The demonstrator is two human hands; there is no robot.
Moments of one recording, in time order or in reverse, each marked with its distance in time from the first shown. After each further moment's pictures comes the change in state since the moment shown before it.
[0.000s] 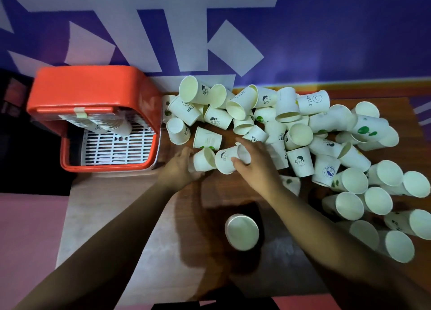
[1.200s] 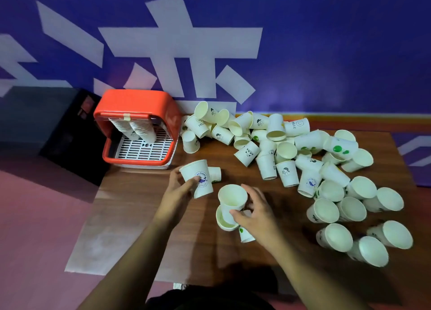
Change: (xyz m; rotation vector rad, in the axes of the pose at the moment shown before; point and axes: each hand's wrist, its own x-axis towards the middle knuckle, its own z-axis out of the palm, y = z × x) left_hand -0.158 0.097 0.001 -1.311 0.266 -0.191; right_hand -0.160 0.002 -0.040 0.340 -0.131 0.016
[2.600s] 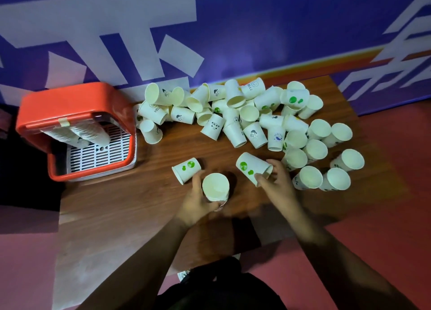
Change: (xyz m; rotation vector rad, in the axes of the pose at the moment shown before) left_hand 0.006 -0.090 0.010 0.935 -0.490 0.174; right_hand -0.037 0.032 -0.042 0.066 0.462 0.433
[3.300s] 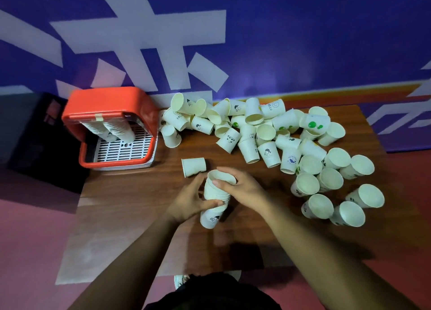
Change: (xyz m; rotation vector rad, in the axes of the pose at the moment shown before) left_hand -0.007 0.047 -0.035 -0.055 0.043 0.025; right_hand 0.009 -0.075 0.044 -0.102 -0.612 -0.278
